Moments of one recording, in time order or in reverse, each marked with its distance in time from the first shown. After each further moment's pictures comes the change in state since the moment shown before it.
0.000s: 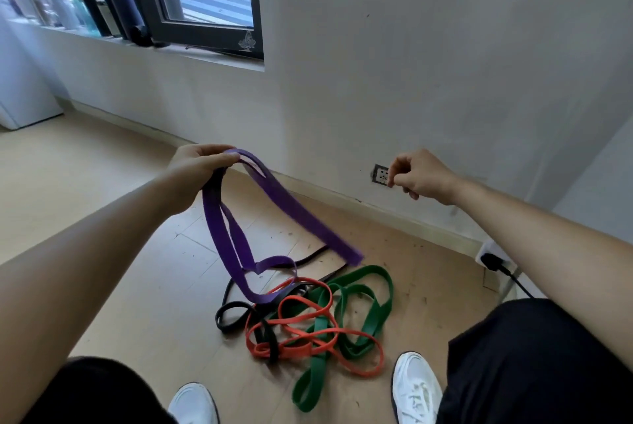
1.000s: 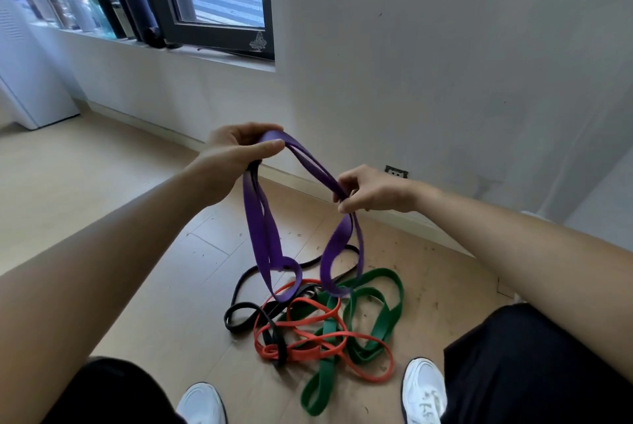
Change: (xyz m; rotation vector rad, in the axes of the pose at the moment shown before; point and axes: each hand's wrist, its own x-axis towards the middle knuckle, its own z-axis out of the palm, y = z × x) left_hand -0.021 0.037 0.033 -0.075 -0.179 0.204; right_hand 0.002 -0.068 0.059 0.084 -0.477 -0.217
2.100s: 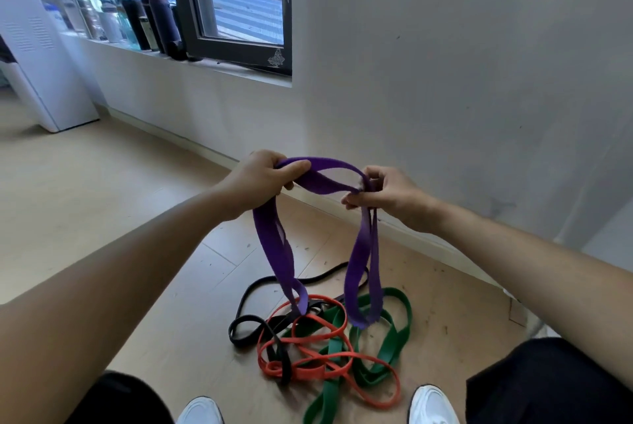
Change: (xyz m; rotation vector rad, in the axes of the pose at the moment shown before) left_hand -0.003 0.008 0.010 0.473 -0.029 -0.076; right_hand -0.008 -0.014 -0.002 0.294 0.240 -0.083
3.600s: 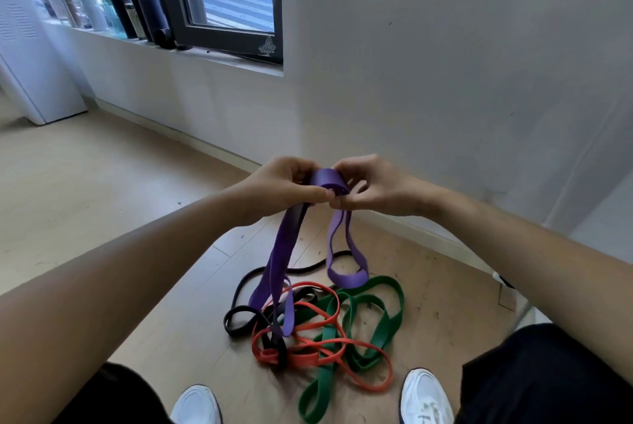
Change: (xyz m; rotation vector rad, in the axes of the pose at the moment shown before) left_hand -0.009 0.006 0.033 -0.233 -0.297 0.144; right_hand -0.018 -0.030 0.006 -0.415 -0.147 -0.211
